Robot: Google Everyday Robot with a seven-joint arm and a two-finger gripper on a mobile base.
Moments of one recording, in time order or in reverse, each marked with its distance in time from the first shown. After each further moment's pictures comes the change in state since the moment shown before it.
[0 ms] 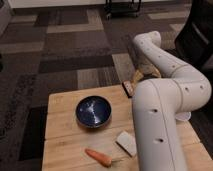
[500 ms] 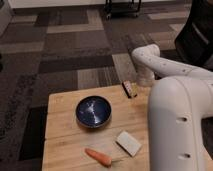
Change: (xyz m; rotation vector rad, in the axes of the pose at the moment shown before) arm 0.056 0.008 0.038 -0.058 -0.013 -0.031
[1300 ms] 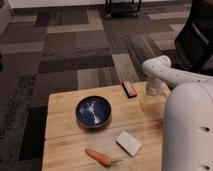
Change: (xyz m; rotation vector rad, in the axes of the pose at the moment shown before) arm 0.005 -0.033 0.042 0.107 0.003 -0.169
